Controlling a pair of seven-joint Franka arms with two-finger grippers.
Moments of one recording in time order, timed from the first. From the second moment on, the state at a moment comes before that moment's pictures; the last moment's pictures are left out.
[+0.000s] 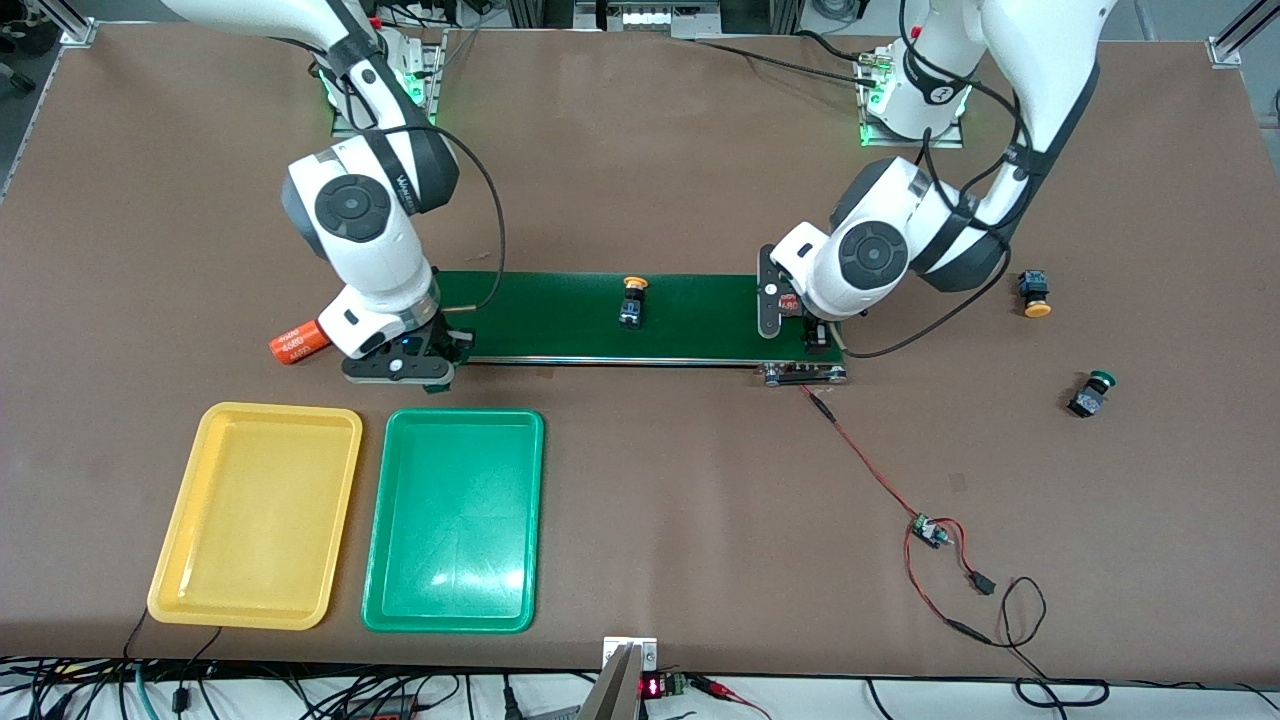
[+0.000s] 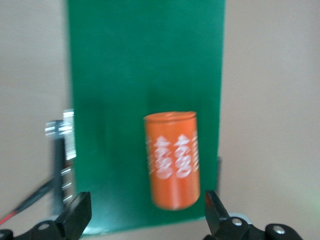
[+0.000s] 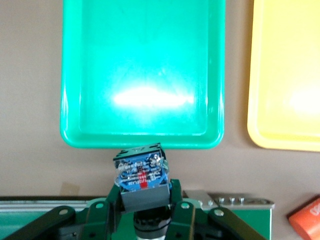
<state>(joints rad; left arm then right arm) 0.05 0.36 -0.53 -1.96 0.12 2.10 0.98 0.14 0.35 0.29 -1.88 -0.32 2.32 0.59</state>
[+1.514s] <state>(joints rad) 0.62 0.47 -0.35 -1.77 0.15 2.06 0.89 0.15 0.78 0.16 -1.59 -0.32 2.66 0.33</state>
